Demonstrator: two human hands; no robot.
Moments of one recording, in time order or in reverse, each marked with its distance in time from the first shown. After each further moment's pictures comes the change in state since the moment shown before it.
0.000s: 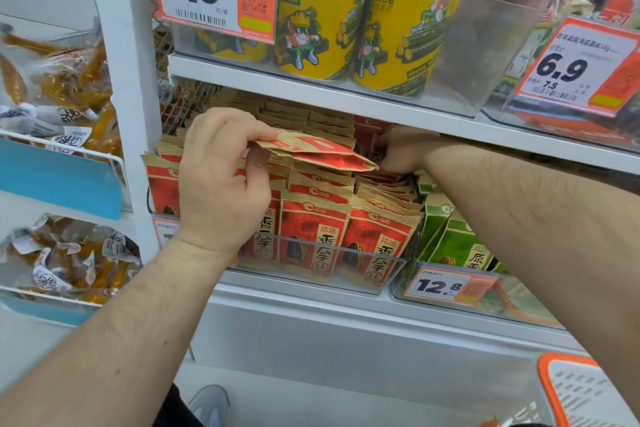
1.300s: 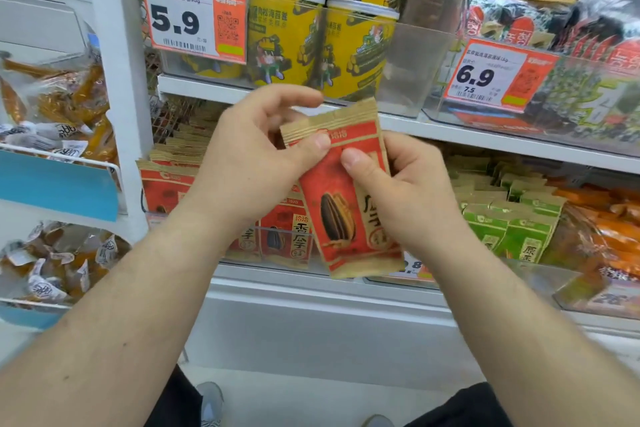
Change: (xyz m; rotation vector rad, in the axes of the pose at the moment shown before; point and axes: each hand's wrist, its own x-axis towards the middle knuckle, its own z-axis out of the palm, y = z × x) left_hand 0.046 0.095 -0.022 -0.660 -0.381 -0.554; right_hand -0.195 -0.067 -0.011 1.263 0.605 -0.268
